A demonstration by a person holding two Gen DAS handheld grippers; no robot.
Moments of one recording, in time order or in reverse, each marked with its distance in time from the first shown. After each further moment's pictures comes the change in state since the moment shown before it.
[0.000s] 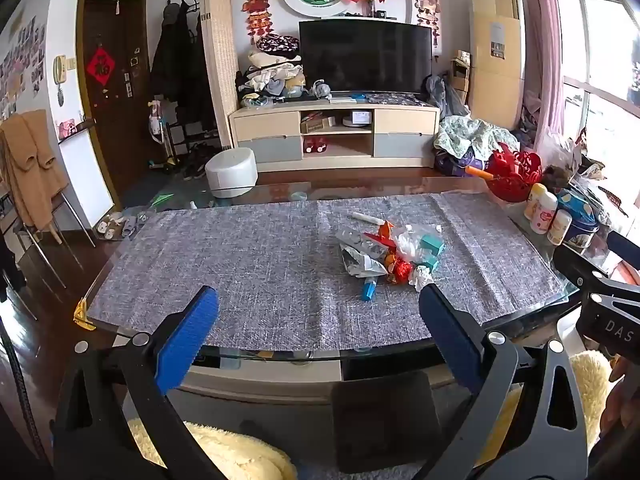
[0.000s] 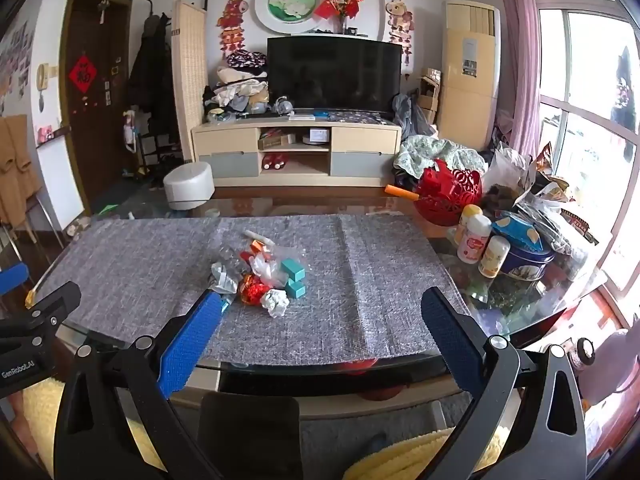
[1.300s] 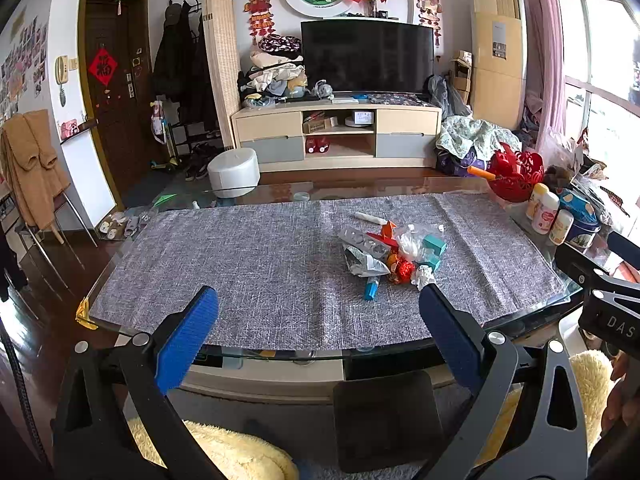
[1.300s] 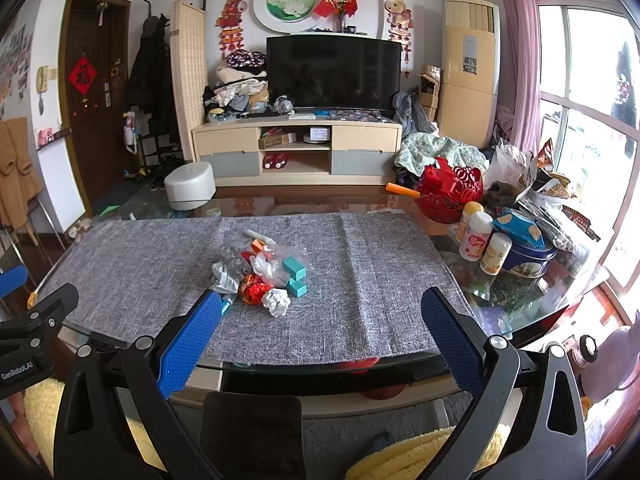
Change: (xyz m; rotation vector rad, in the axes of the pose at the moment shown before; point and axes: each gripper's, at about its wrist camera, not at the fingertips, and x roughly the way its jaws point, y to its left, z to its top) left arm -0.002 0.002 -0.003 0.001 0.003 0.005; right arm -0.001 0.003 -0.003 0.007 0.007 0.005
